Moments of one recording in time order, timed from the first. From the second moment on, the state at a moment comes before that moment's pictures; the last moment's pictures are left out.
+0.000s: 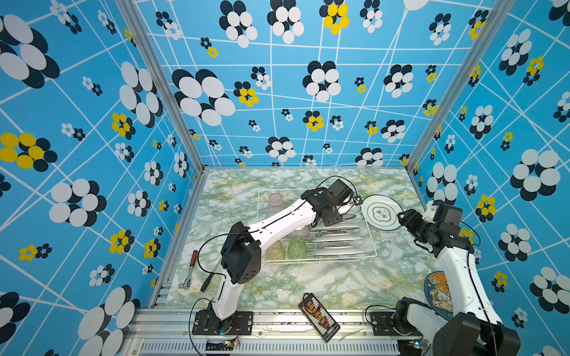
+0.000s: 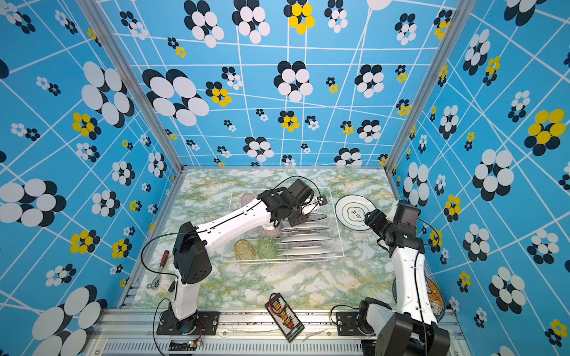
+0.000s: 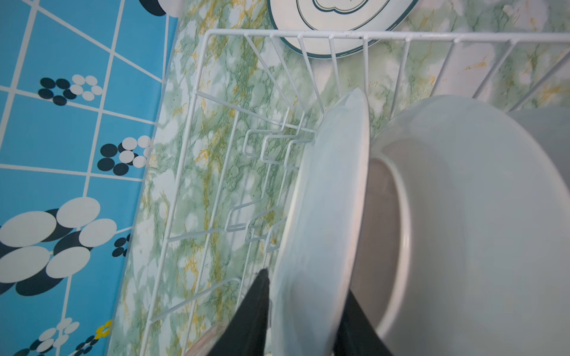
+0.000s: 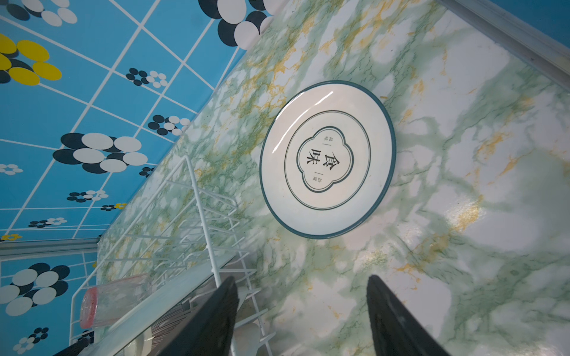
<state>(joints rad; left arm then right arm) -0.91 2.04 1.92 -0.82 -0.17 0.50 -0.33 1.05 0.80 -0.50 -0.30 0.47</state>
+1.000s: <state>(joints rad) -1.00 2.01 1.77 -0.56 -0.51 0.71 -0.28 1.00 0.78 -0.50 -0.33 0.46</state>
